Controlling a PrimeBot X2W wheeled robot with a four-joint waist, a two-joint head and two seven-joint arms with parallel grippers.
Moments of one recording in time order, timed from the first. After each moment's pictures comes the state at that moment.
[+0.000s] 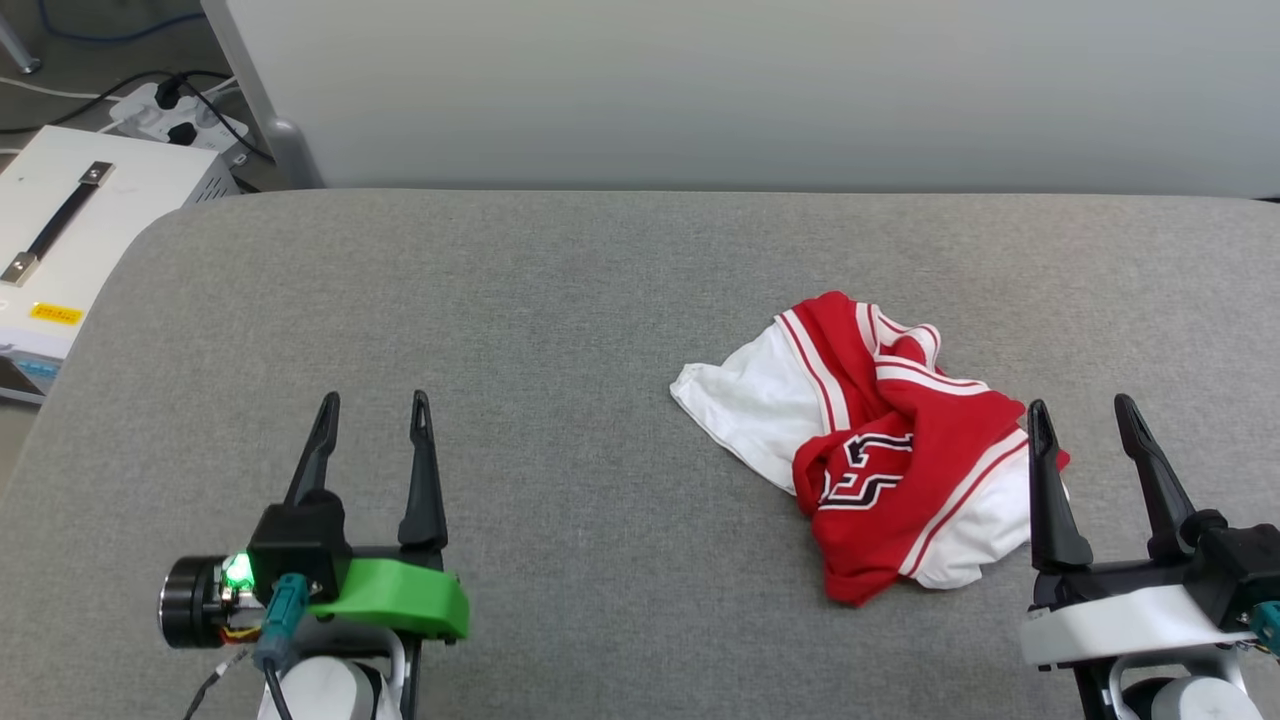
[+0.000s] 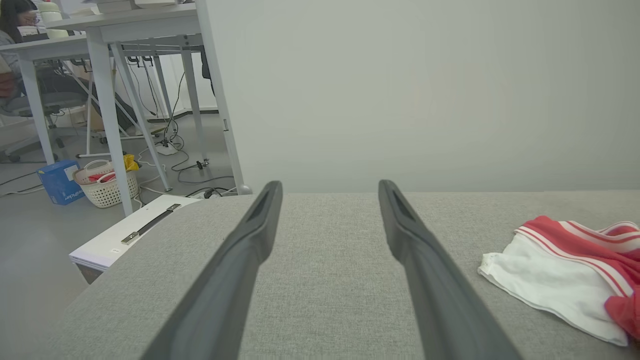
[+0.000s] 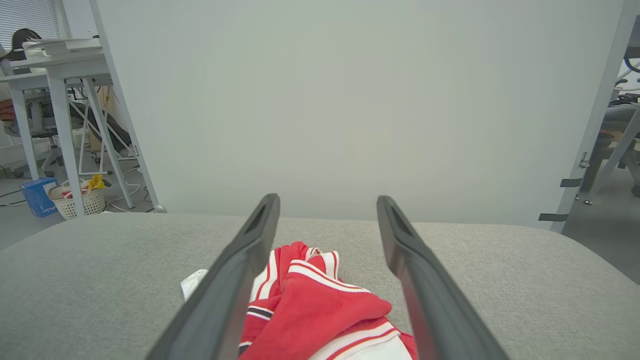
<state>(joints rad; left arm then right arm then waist) -0.10 0.24 -0.25 0.03 -0.25 0.21 -0.26 0.03 -0.04 -0.04 -0.09 0.11 0.12 -0.26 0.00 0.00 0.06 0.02</state>
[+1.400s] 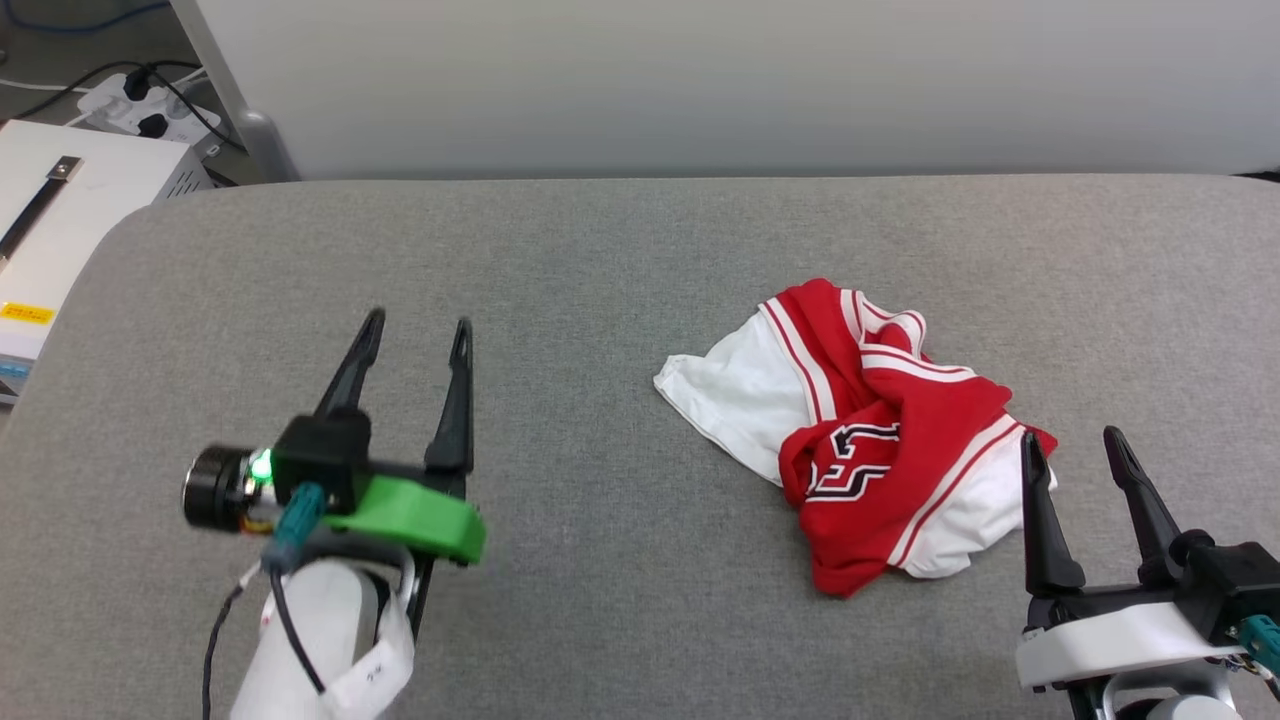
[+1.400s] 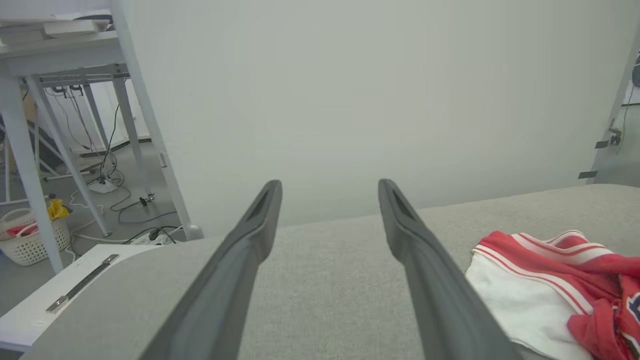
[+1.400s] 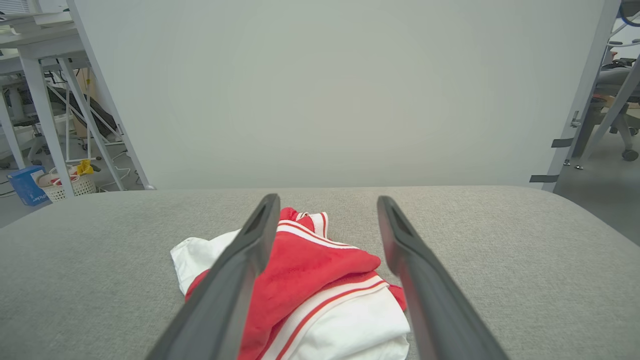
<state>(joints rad) -0.20 0.10 -0.09 0.13 -0.07 -0.09 -0.26 0.06 -0.04 -0.04 -0.05 0.13 0.12 -0.26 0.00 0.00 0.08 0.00</state>
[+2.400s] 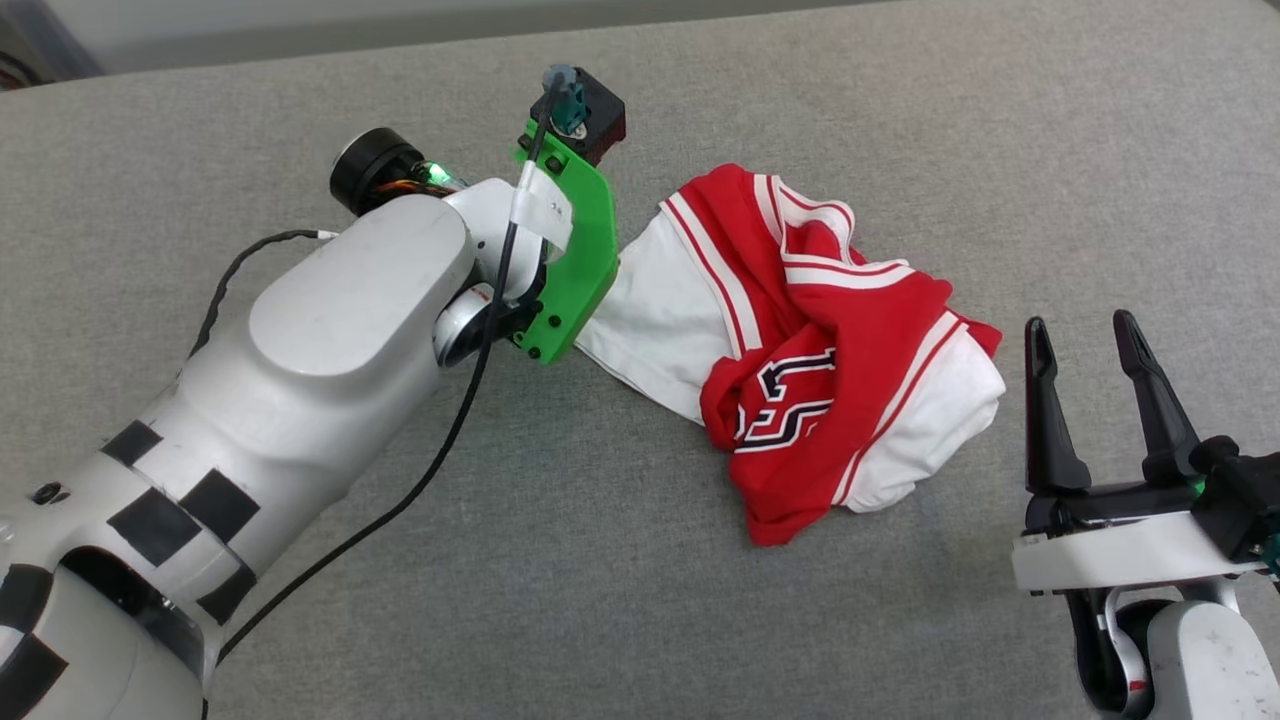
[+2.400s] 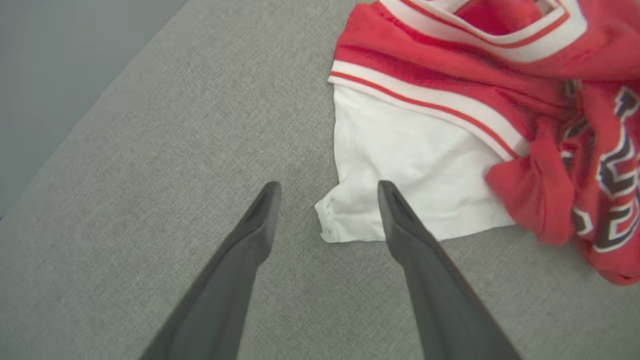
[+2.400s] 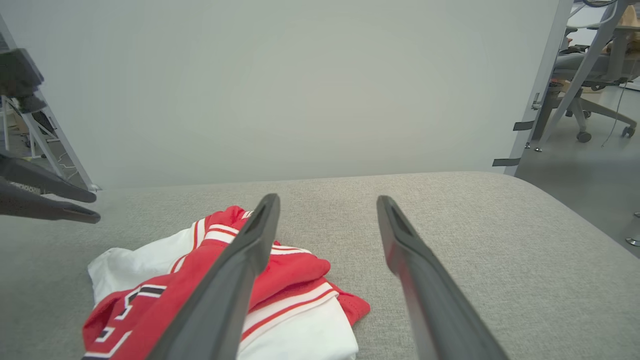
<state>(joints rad) -1.17 0.35 -1.11 0.58 -0.88 -0.13 0.59 -0.09 -0.04 -0.02 -0.08 0.15 0.12 -0.26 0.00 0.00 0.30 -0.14</state>
